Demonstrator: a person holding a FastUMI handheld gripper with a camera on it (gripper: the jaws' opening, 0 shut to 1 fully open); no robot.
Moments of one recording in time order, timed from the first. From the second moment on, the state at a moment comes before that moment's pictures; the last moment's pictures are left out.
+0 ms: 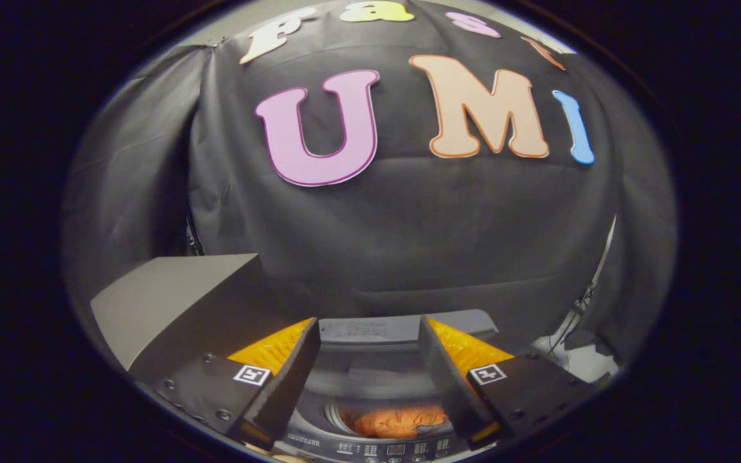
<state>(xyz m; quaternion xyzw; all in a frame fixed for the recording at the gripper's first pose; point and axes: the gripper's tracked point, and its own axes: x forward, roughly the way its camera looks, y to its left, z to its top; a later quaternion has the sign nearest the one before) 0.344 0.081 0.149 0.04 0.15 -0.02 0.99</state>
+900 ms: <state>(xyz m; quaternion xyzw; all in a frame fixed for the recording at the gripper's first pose) 0.230 0.038 0.204 -0.02 -0.04 -0.01 1.00</state>
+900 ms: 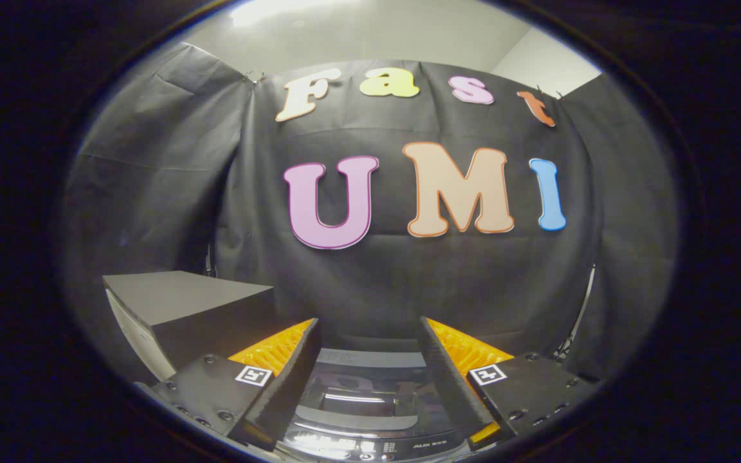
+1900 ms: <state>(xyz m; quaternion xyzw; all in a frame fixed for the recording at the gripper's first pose) 0.036 -0.008 0.053 0.00 -0.02 -0.03 1.00</state>
